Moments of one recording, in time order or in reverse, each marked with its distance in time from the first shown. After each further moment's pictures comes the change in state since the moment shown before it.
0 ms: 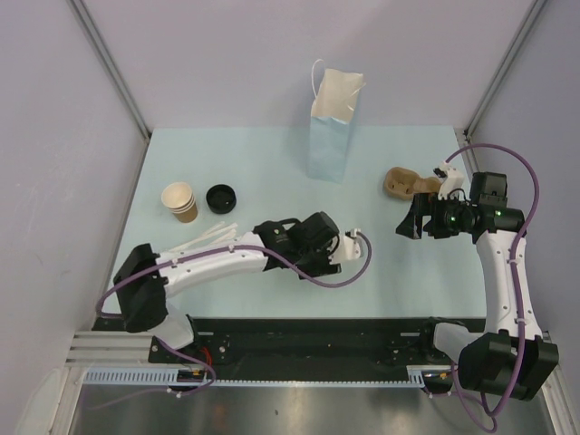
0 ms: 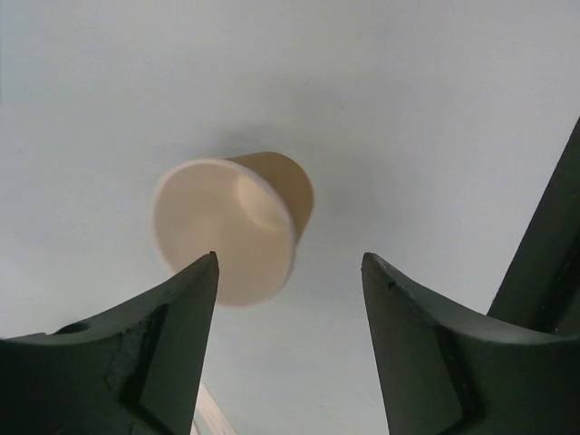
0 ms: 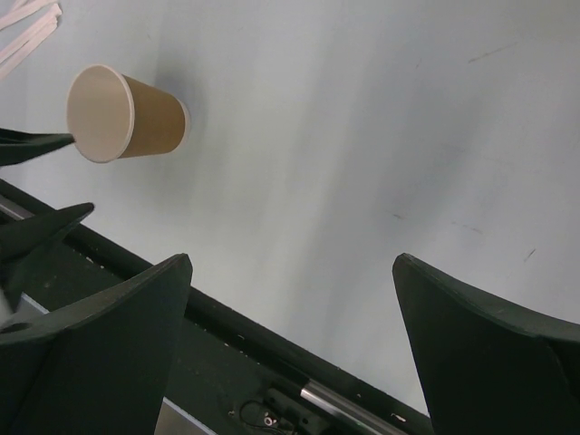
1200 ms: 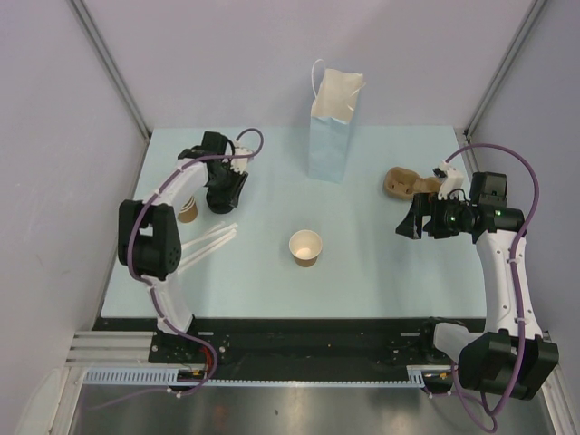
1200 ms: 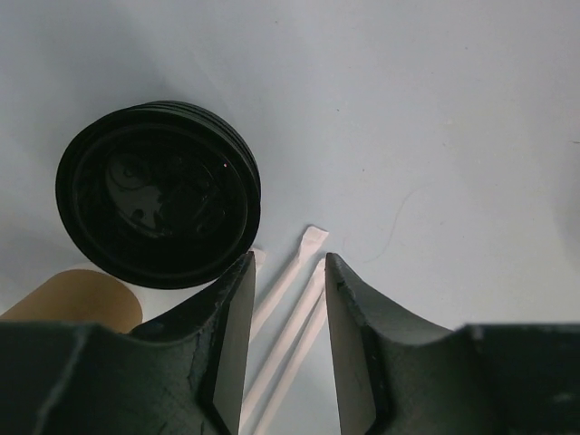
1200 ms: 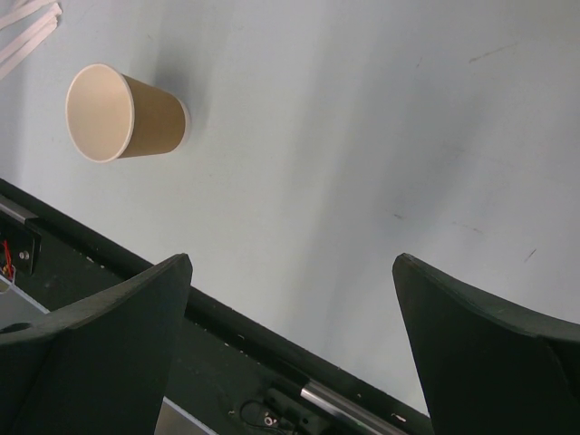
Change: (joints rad) left arm 0.932 0.276 0.290 -0.159 0.299 -0.109; right arm 0.000 0.002 0.000 0.000 -0.001 0.000
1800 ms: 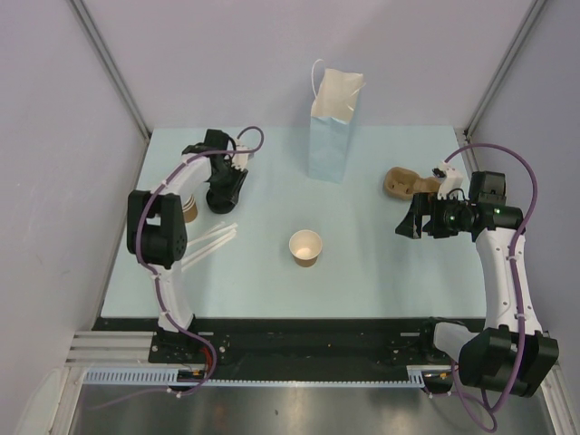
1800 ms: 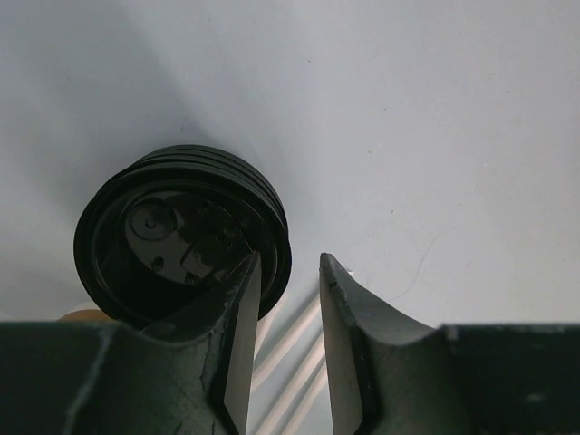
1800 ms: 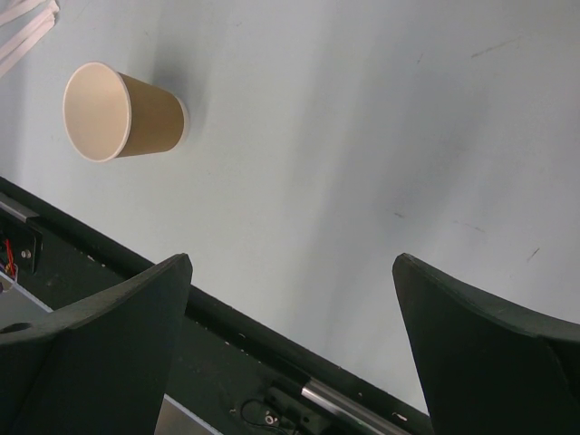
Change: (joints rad) left arm 0.018 0.128 0.092 0.003 0.001 0.000; right arm 0.000 0.018 0.000 0.000 0.000 0.000
